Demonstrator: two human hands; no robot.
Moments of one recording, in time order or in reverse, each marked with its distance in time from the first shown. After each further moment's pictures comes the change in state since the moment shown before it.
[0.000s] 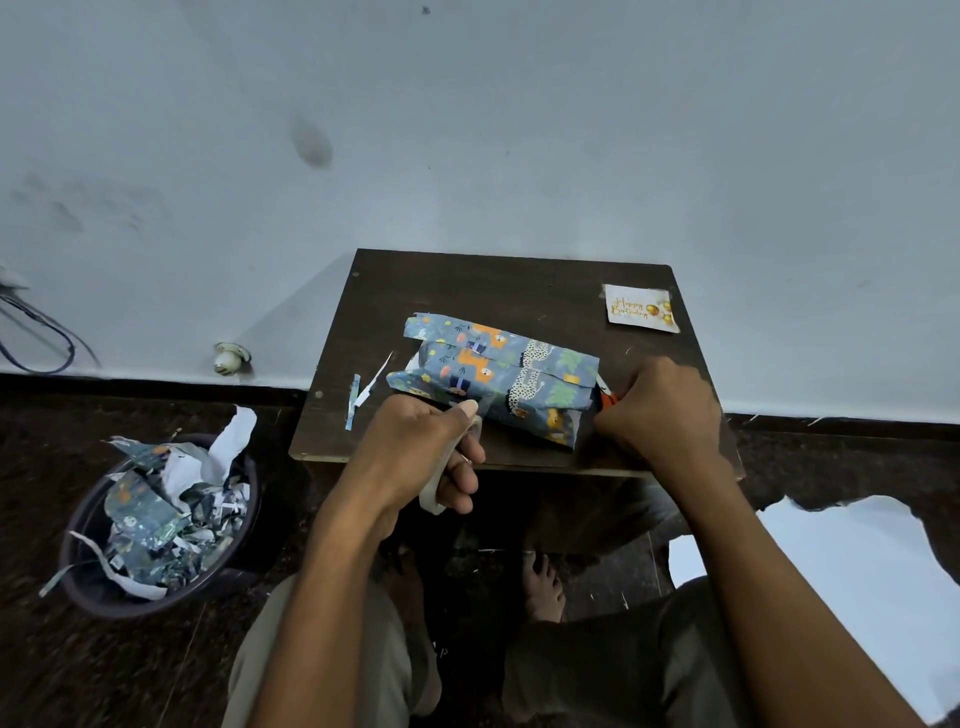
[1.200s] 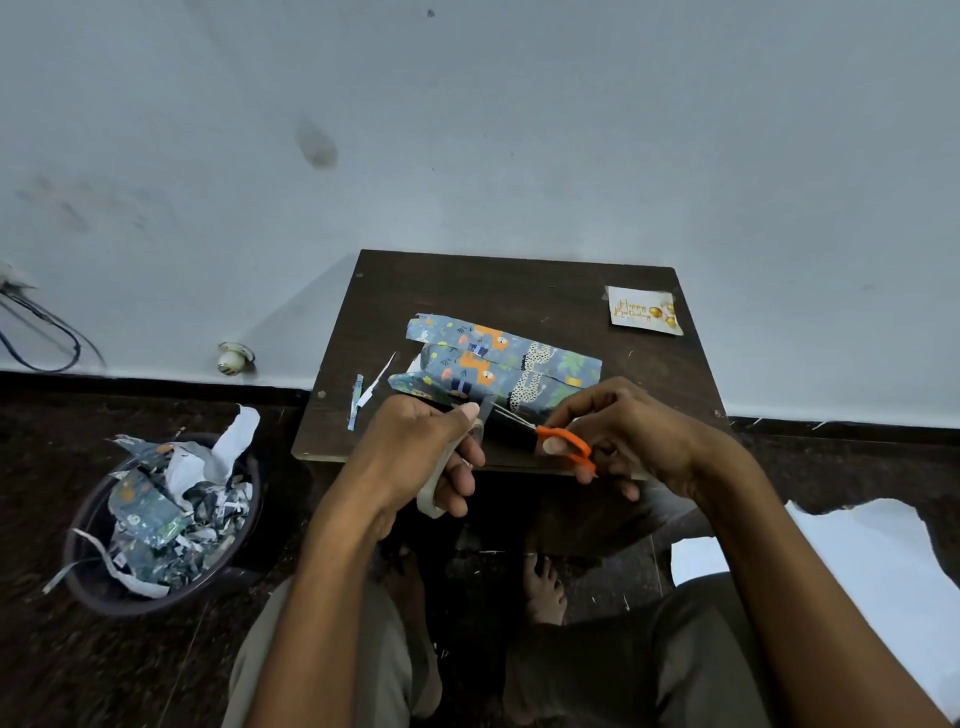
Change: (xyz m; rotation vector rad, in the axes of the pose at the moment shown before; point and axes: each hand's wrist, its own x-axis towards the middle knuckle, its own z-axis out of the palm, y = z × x) left_hand -0.001 0.001 -0.003 -0.001 -0.014 0.016; right_hand -0.016 -0.012 -0.028 0.718 -0.940 -0.194
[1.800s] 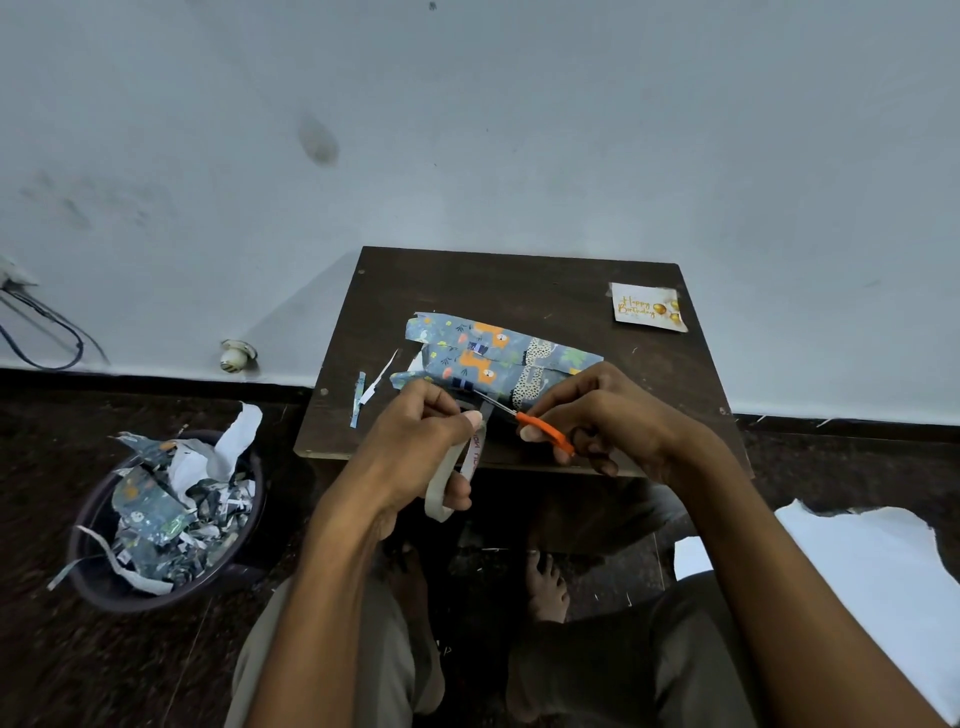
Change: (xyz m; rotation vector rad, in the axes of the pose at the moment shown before) left_hand 0.002 -0.004 -0.001 -0.008 0.077 -0.013; right_hand 0.016 -0.006 0.008 0.000 0.061 -0.028
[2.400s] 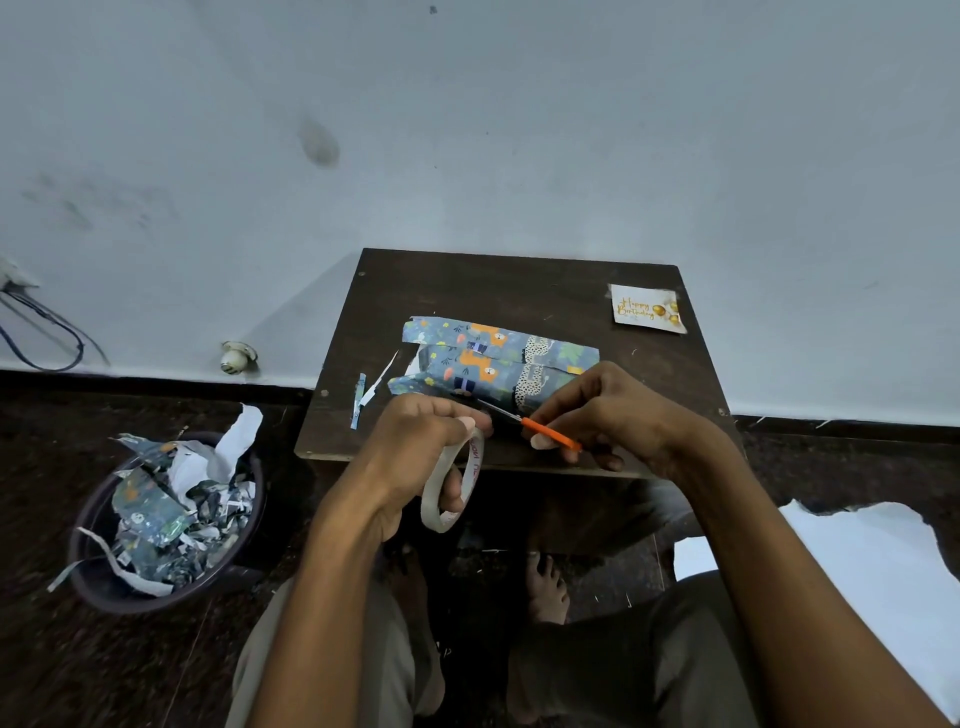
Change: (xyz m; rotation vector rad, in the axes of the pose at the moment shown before) left_hand 0.003 0.000 0.003 -0.081 -0.063 0.009; right_hand -0.001 -0.001 -0.003 -0.034 -0.001 -0.025
